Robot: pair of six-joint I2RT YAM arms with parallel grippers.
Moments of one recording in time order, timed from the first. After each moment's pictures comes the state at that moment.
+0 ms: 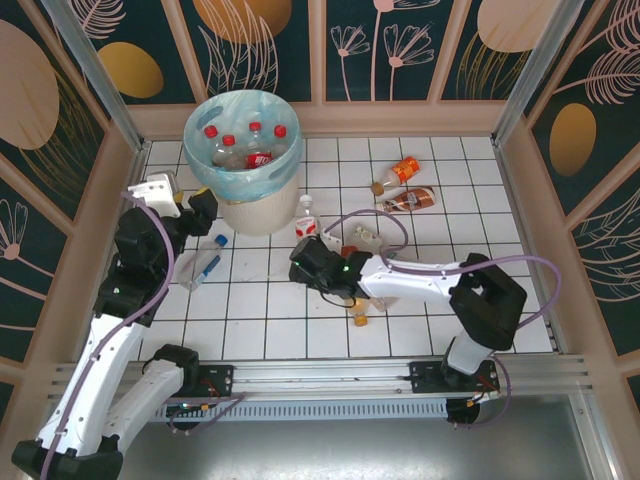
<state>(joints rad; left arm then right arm) -0.27 0.75 0.89 -0.32 -0.10 -0.32 1.09 1.62 1.01 -0.35 0.23 1.17</state>
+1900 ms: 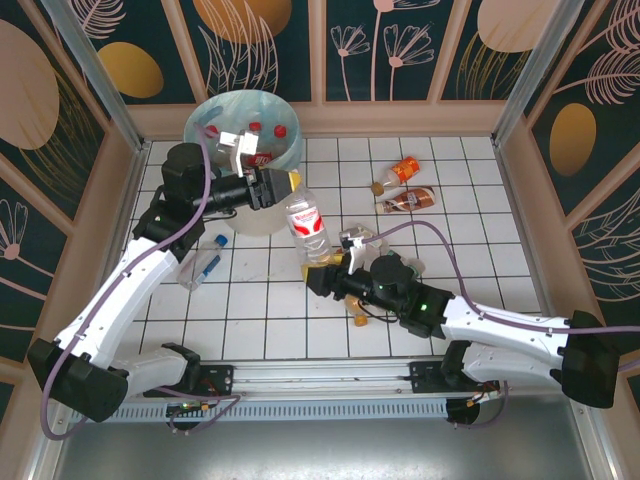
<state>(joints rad) -0.43 1.20 1.21 -0.18 0.72 -0.62 1.11 1.02 0.56 0.28 0.03 0.65</state>
